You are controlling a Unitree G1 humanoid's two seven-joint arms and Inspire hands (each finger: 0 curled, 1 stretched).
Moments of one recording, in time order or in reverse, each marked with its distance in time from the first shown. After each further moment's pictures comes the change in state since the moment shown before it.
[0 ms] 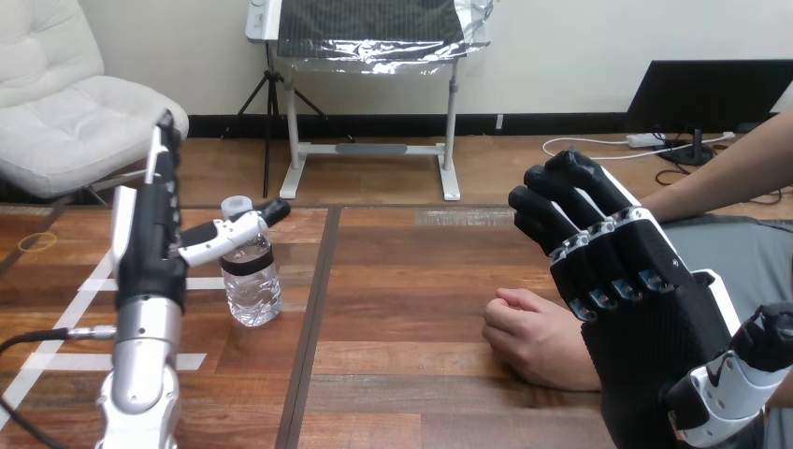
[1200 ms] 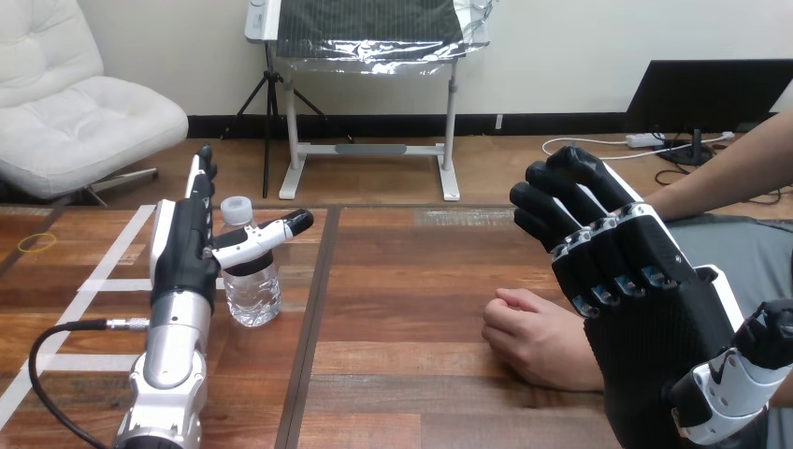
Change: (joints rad) left arm -0.166 0.002 -0.034 0.321 0.017 0.005 0.027; right arm -0.009 -0.001 -0.015 0.000 0.002 0.002 0.014
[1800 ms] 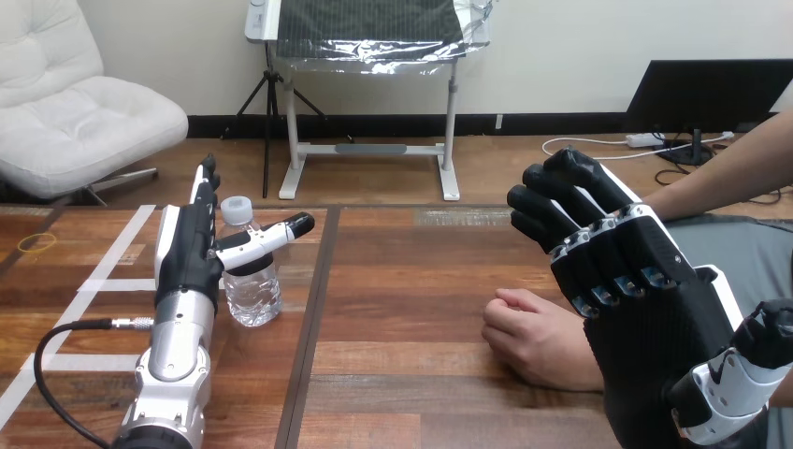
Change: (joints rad) left arm -0.034 0.001 -0.004 0.055 0.001 0.046 0.022; right arm 0.000 0.000 -0.001 0.000 0.000 0.000 0.001
